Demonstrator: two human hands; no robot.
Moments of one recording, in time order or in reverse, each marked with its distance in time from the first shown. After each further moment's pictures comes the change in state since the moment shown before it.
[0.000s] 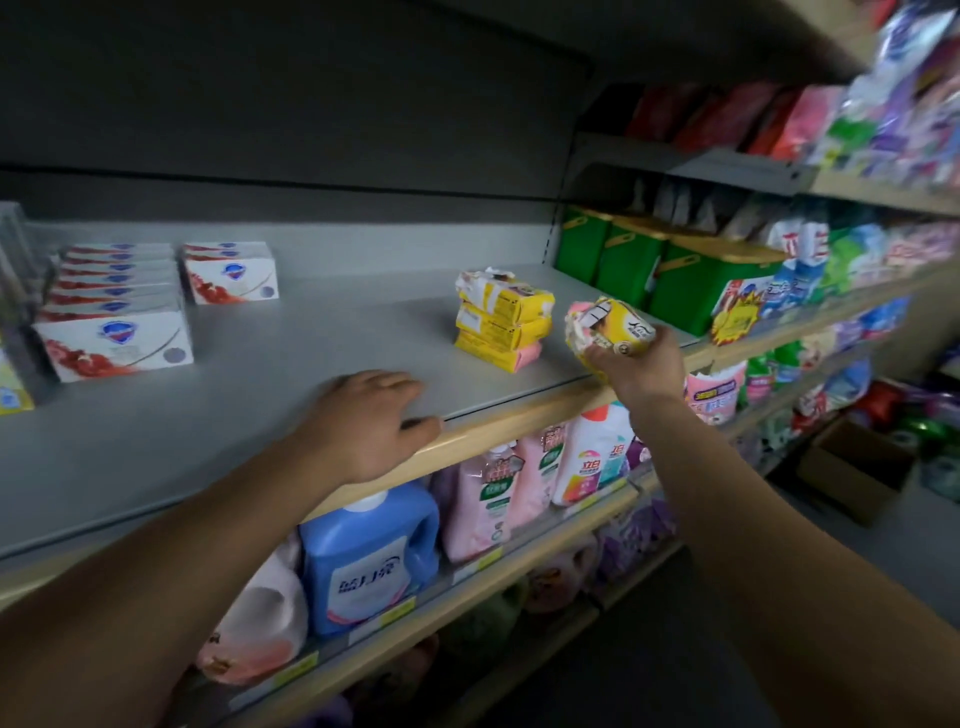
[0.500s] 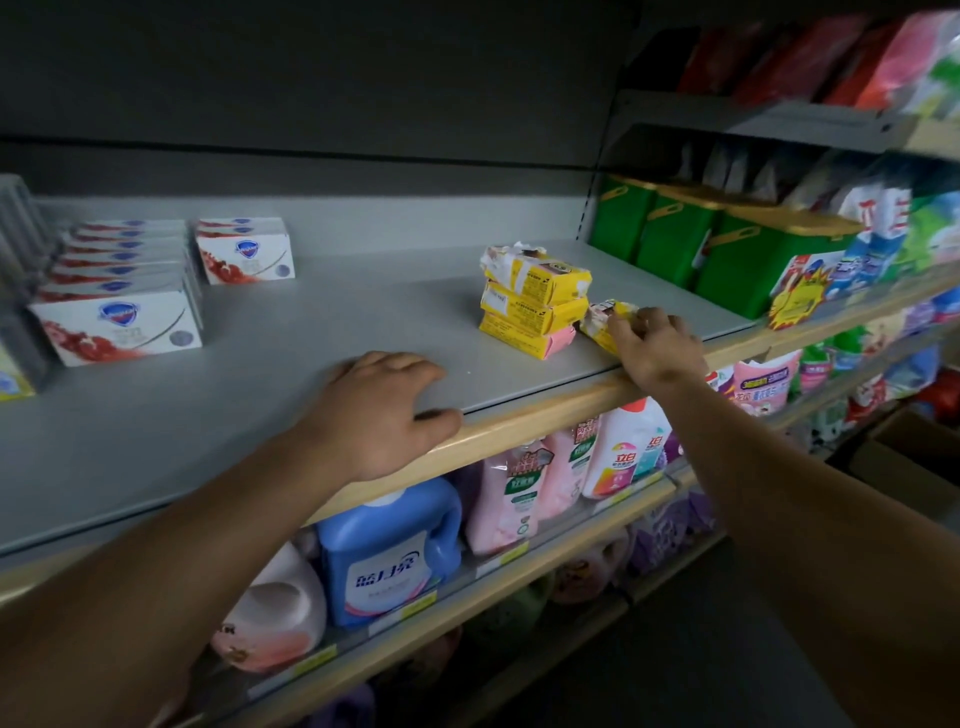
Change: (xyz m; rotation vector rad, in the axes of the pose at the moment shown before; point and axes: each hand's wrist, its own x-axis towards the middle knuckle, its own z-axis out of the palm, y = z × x) left_hand 0.001 -0.001 0.000 -0.038 0.029 -0.020; right_hand 0.044 0.032 0.034 -0.597 -0.238 -0.103
